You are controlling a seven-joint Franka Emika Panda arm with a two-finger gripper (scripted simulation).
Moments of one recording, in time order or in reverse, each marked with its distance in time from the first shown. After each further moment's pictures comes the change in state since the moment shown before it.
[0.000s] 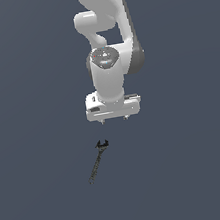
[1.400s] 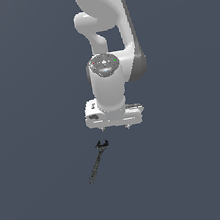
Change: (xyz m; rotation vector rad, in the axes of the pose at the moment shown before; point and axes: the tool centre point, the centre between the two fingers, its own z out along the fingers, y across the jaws) arm 0.038 0.002 0.001 0.010 0.033 0.107
